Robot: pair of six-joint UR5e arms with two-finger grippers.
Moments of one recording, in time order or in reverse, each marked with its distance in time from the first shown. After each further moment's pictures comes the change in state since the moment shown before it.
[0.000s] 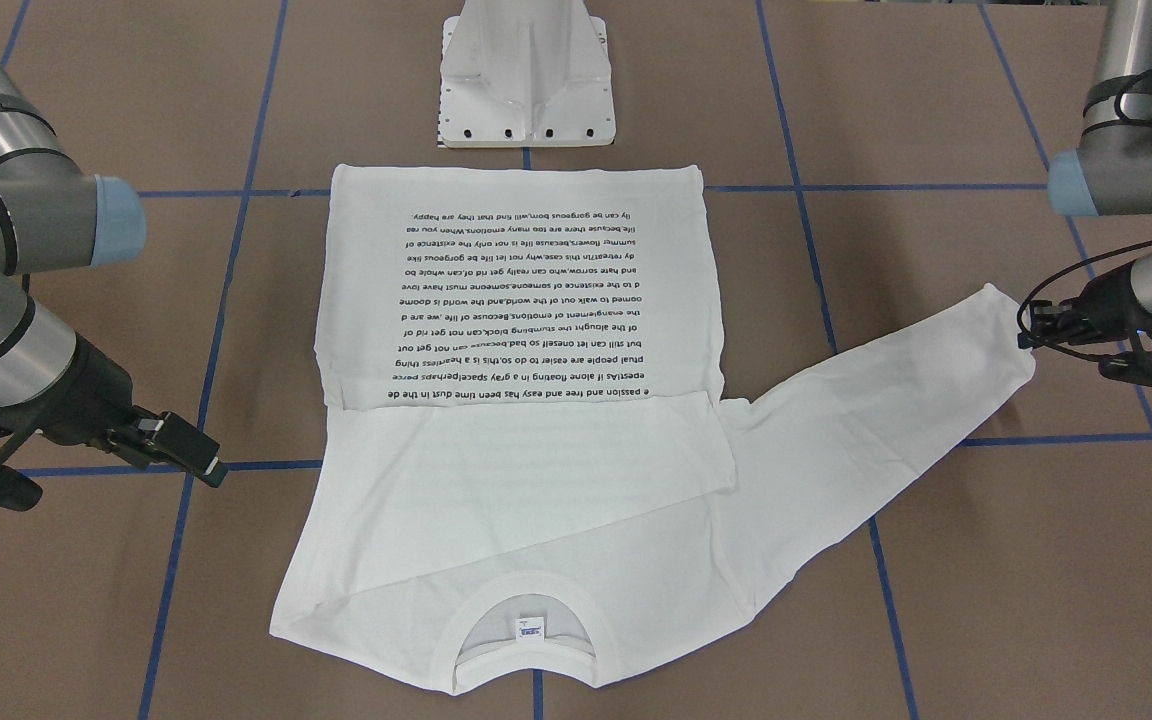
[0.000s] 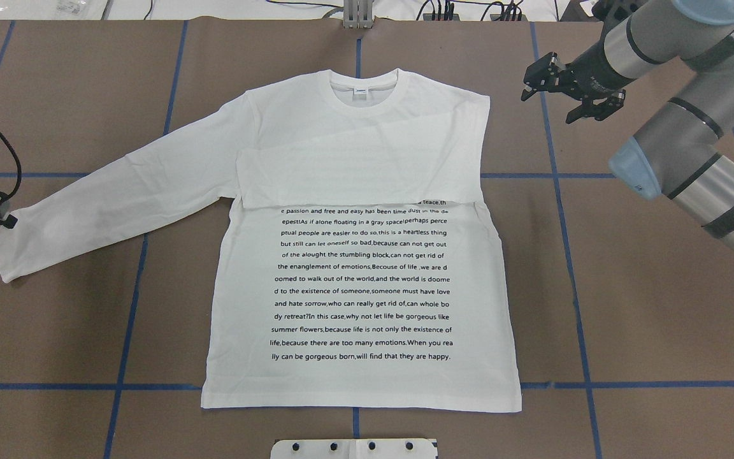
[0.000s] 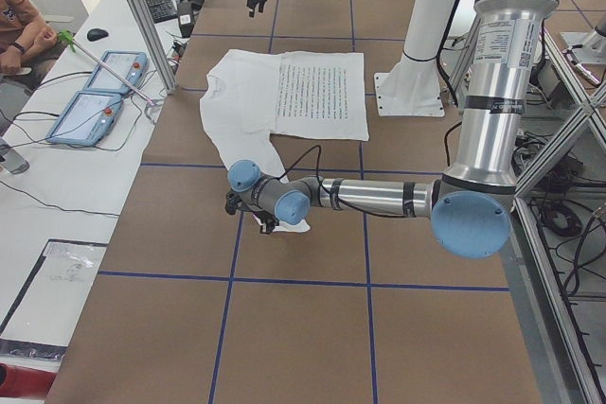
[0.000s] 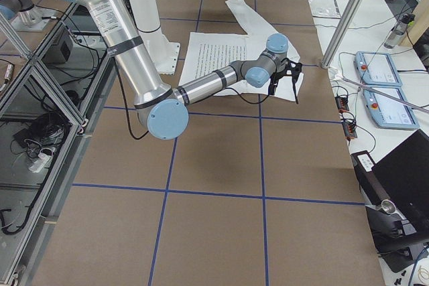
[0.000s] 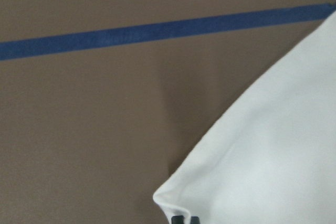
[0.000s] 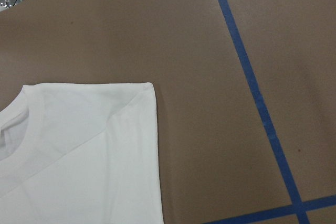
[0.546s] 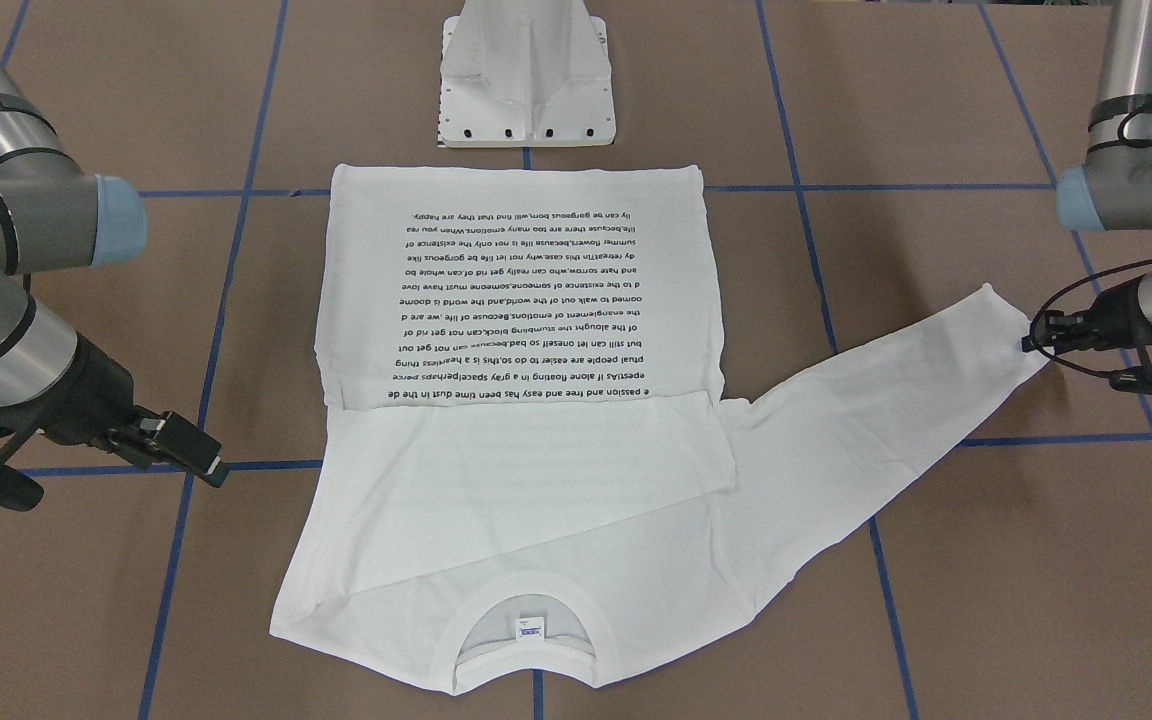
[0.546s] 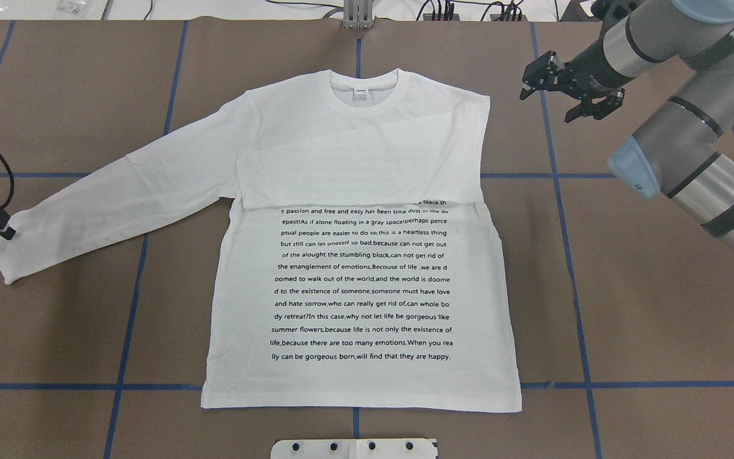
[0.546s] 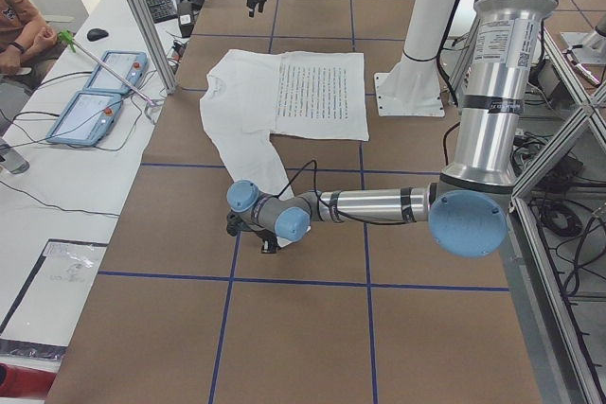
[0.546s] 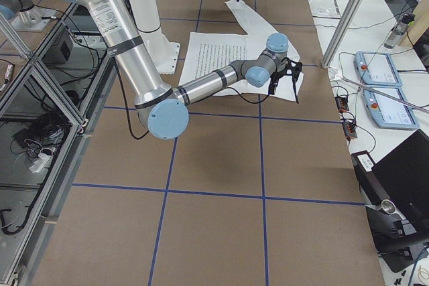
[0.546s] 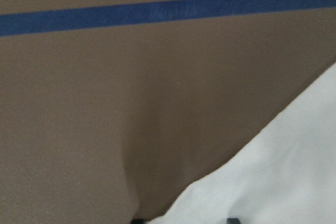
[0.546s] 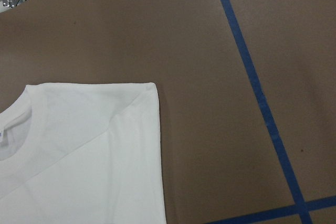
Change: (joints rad) left arm 0.003 -0.013 0.137 -0.034 0.021 0.009; right arm 0.000 0.007 0.002 -0.001 0.003 0.000
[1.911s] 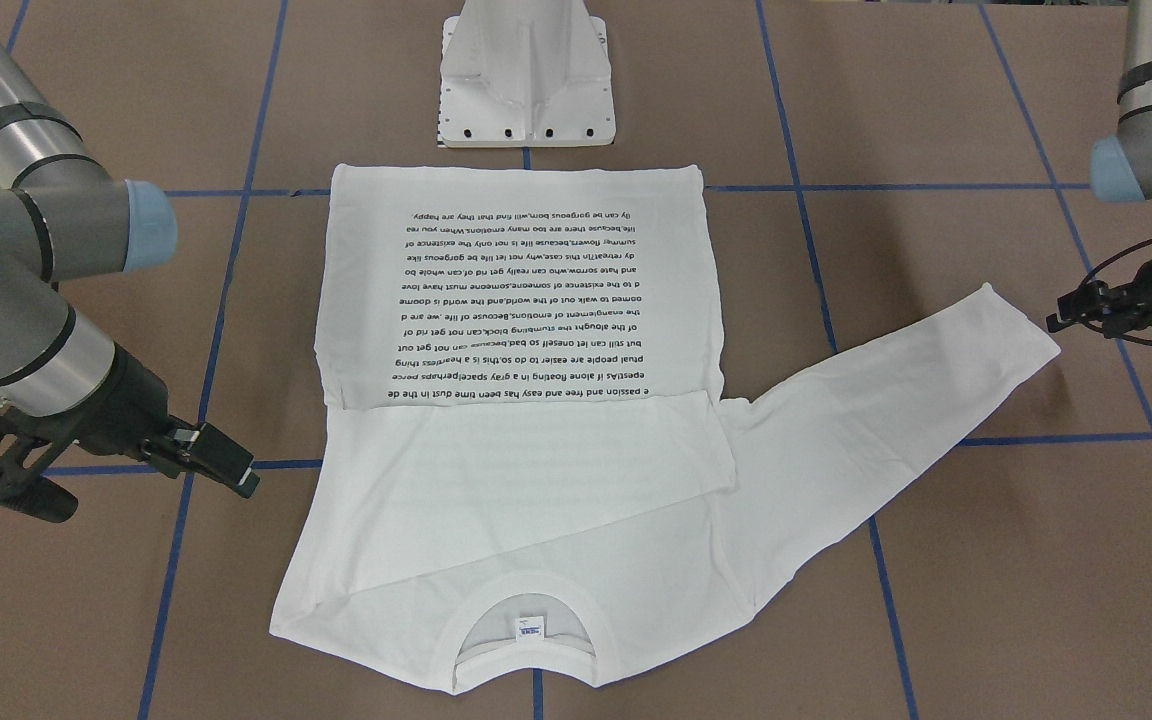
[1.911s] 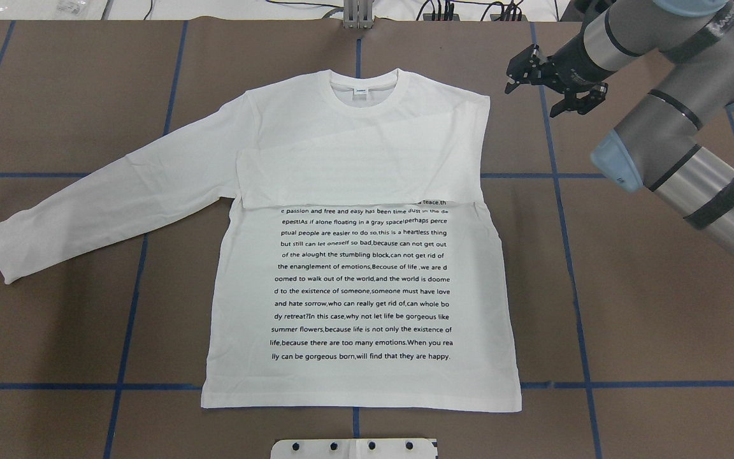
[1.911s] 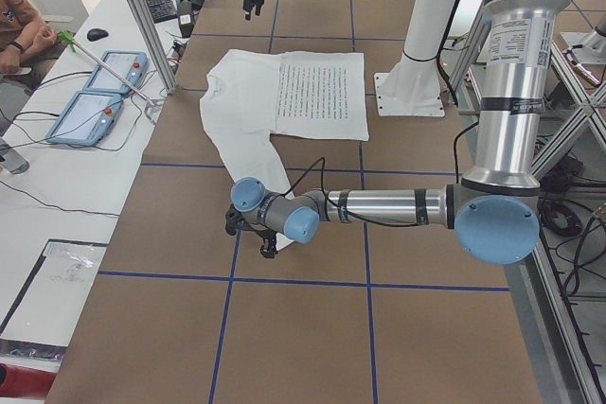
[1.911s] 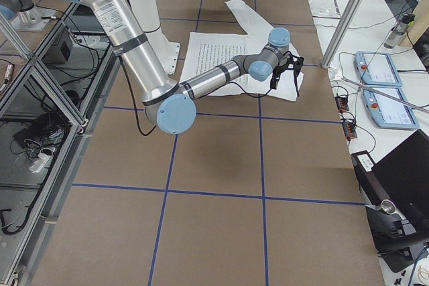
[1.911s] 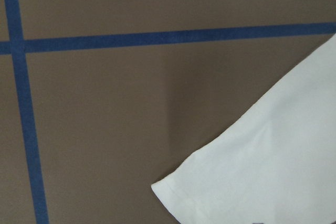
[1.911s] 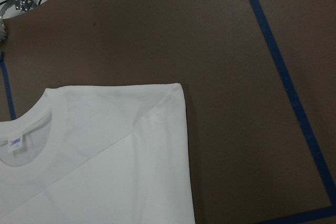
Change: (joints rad) left arm -0.068 0.067 -0.098 0.003 -0.011 -0.004; right arm -0.008 0.036 -0.026 -0.003 -0.009 0.019
